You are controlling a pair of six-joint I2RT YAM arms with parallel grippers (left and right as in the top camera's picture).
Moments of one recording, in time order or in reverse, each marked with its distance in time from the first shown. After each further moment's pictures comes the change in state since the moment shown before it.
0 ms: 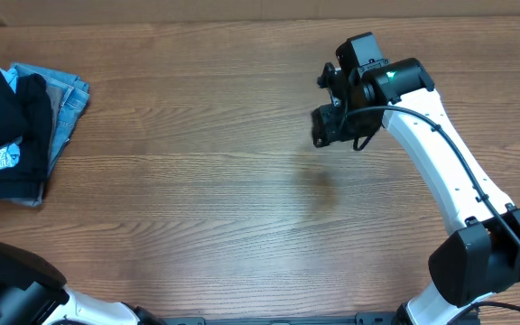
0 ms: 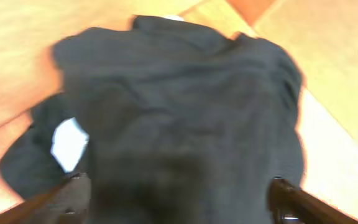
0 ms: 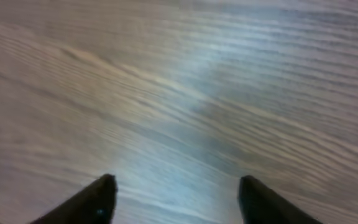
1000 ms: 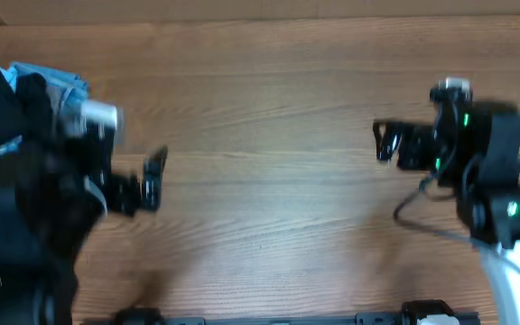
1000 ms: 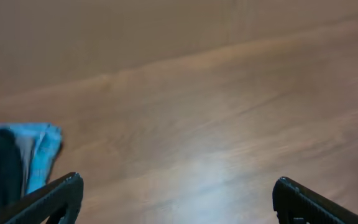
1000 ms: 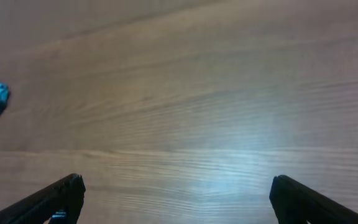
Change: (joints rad) left arm -0.874 -0.935 -0.385 -0.277 -0.013 0.296; right arm -0.273 -0.763 -0.554 0.372 -0.008 0.163
